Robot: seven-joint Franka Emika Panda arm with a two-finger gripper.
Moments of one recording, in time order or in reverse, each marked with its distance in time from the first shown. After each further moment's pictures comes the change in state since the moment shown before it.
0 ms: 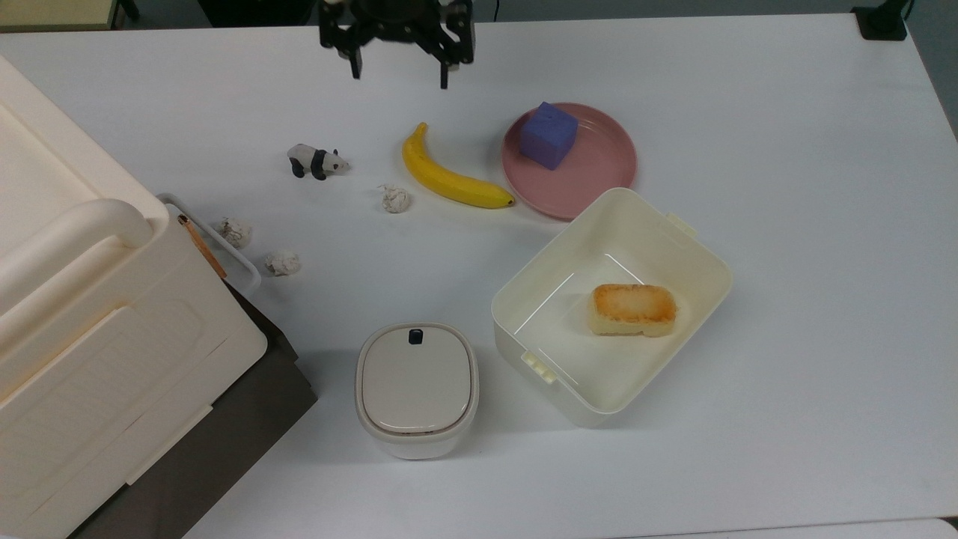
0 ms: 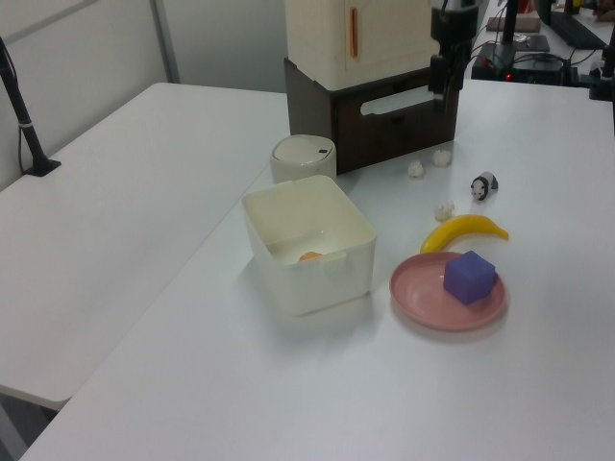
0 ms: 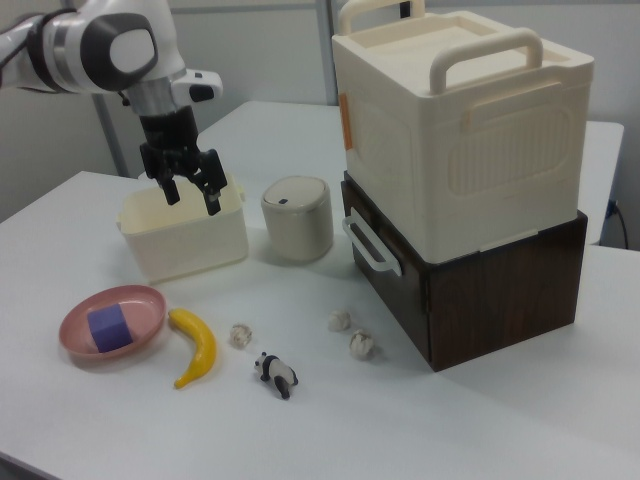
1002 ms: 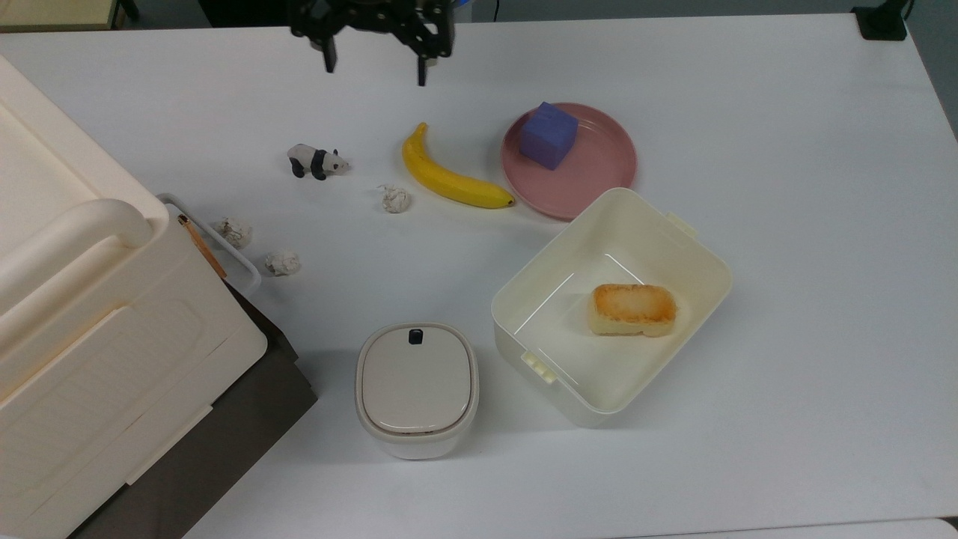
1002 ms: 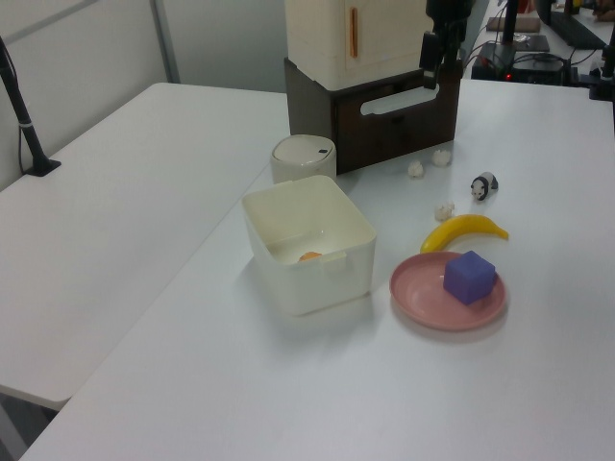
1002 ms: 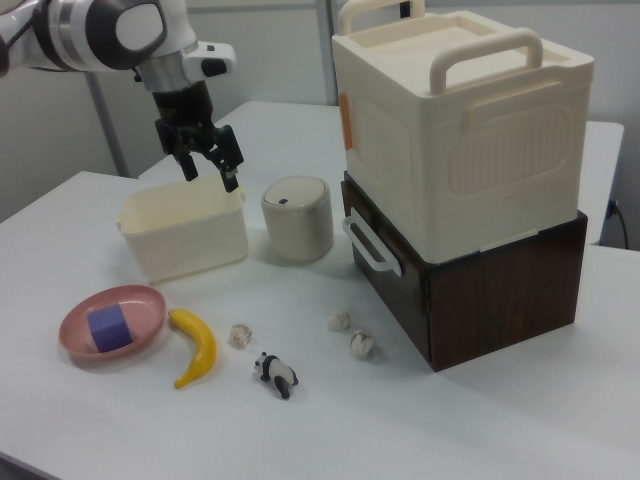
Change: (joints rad) arm -0.009 0.013 -0.040 0.092 0.000 0.000 0.004
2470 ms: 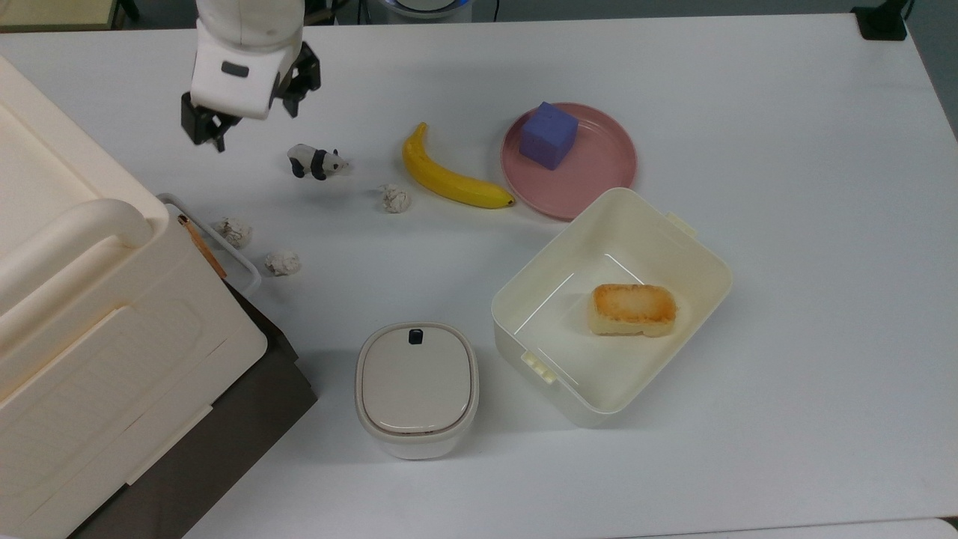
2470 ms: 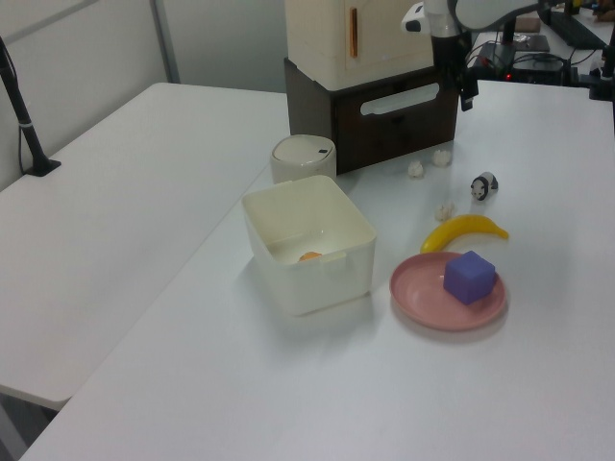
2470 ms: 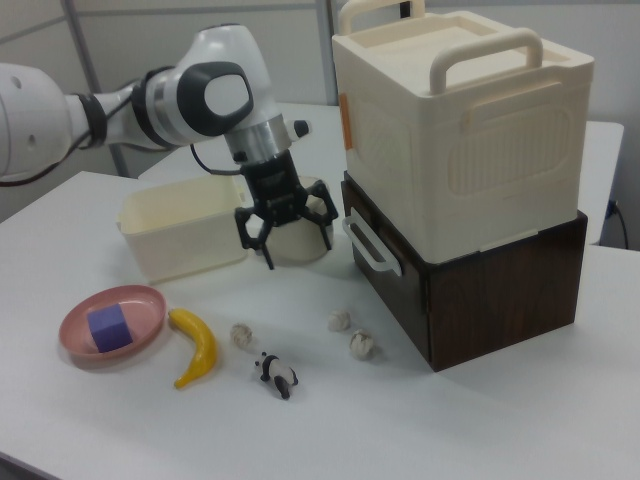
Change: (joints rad) arm -0.138 0.154 -0.007 -0.062 -0.275 0.084 -0.911
